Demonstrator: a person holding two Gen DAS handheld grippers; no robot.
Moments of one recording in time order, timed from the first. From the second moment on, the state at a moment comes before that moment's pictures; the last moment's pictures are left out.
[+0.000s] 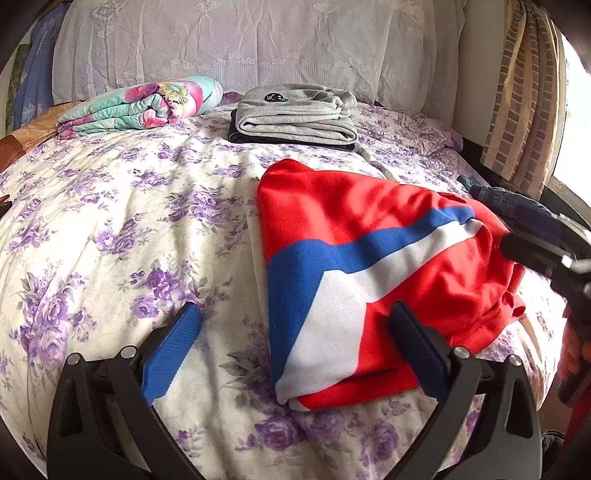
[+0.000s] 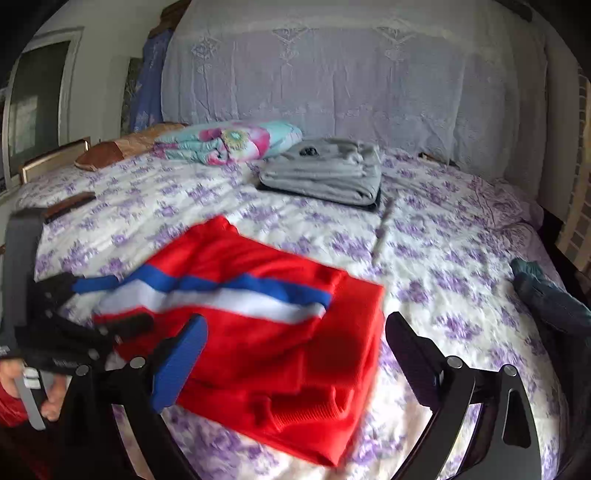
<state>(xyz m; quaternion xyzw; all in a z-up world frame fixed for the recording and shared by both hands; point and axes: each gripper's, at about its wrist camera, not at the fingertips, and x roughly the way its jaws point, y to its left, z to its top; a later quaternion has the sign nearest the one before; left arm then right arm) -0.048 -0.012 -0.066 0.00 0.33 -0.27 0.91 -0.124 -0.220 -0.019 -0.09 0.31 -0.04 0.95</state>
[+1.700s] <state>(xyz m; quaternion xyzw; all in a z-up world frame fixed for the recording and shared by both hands) -0.003 -0.082 -0.022 0.10 0.40 -0.30 0.86 -0.139 -0.329 -0.057 0.19 0.30 0.03 0.93</state>
